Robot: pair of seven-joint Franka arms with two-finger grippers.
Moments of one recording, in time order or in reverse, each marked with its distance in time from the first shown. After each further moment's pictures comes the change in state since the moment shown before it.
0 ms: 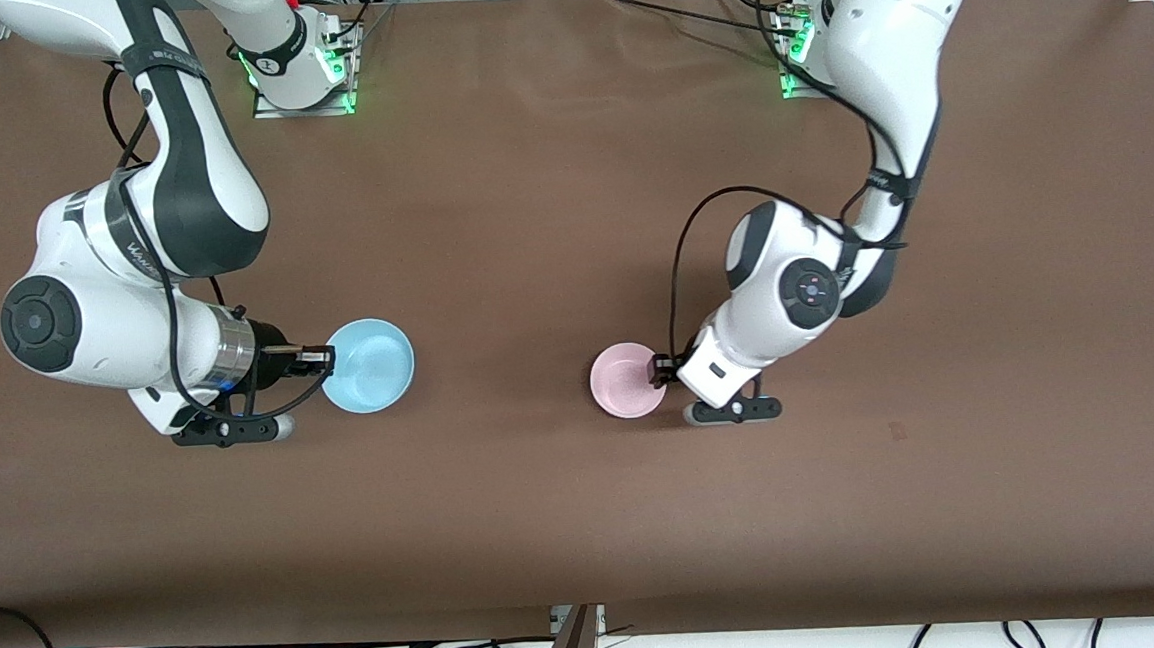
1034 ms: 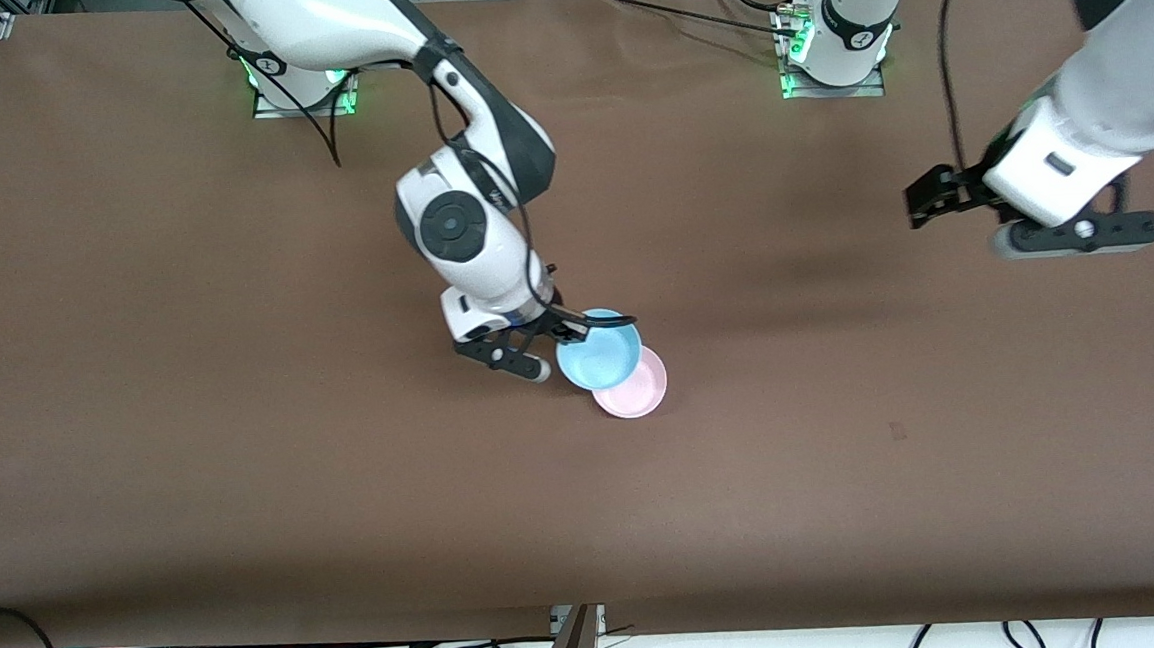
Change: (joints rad) left arm 0.256 -0.540 0.036 0.008 0.277 -0.733 0.167; right arm 0.429 0.223 0.014 -0.008 0.002 0.518 0.790
